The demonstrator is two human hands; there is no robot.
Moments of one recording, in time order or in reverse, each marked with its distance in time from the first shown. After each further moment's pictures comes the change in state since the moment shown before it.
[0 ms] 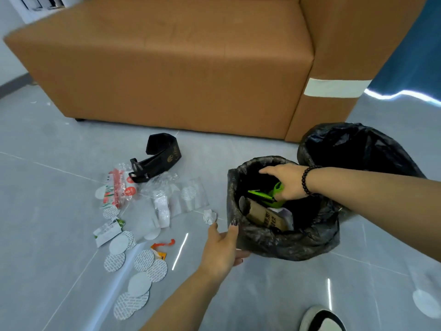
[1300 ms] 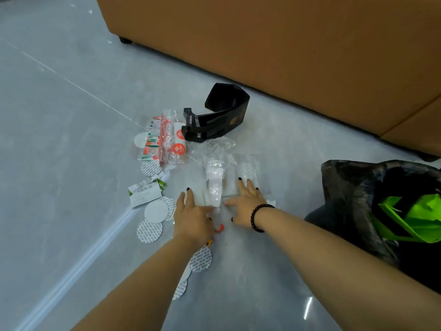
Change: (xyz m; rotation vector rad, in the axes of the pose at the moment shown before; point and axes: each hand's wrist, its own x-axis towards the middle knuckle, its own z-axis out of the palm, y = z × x) left_hand 0.163 -0.087 -0.209 0.982 0.273 0.081; right_hand 0.221 -0.208 0.144 0.020 -0.141 -0.091
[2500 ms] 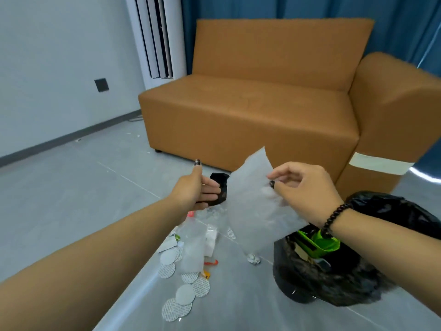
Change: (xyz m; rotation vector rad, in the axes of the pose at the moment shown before) left_hand -0.223 0.142 -0.238 -1.006 0.121 0.073; right_hand -0.384 -0.028 -0.176 0.801 1.001 -0.188
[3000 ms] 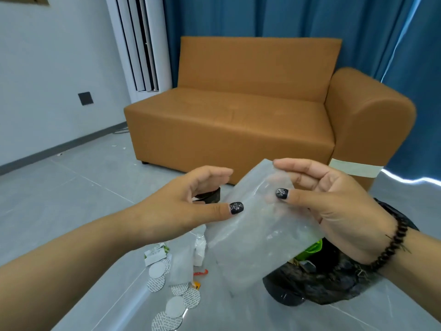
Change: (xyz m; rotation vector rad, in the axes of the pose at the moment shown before) left_hand -0.108 0.049 -0.012 0.335 -0.460 0.444; right_hand -0.064 -0.059 -0.061 0.752 -0.223 0.169
